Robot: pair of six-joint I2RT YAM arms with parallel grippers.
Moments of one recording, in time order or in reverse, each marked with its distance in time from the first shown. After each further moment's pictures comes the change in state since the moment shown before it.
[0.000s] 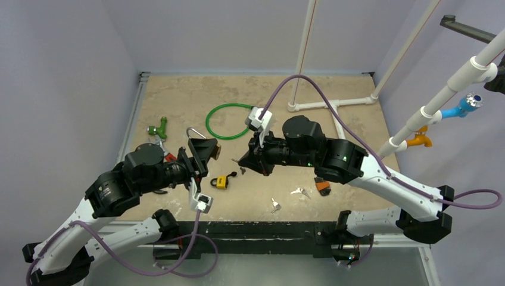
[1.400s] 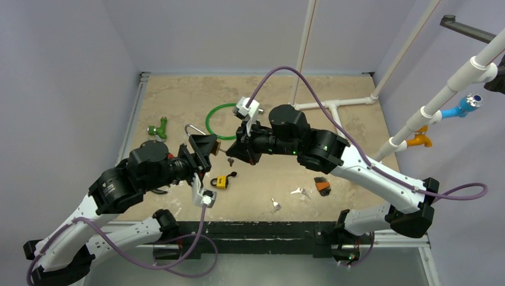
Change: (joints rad) left arm 0.000 0.029 0.015 0.003 -0.072 -0.004; right arm -0.070 0.124 0.048 0.106 -0.067 -0.002
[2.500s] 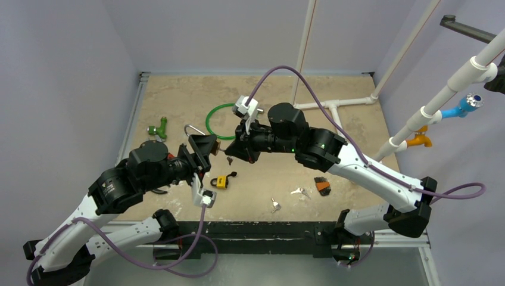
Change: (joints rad) left arm 0.000 -0.002 0.000 -0.004 0.002 0.000; right arm -0.025 0.013 -0.010 0.029 -0.045 0.000
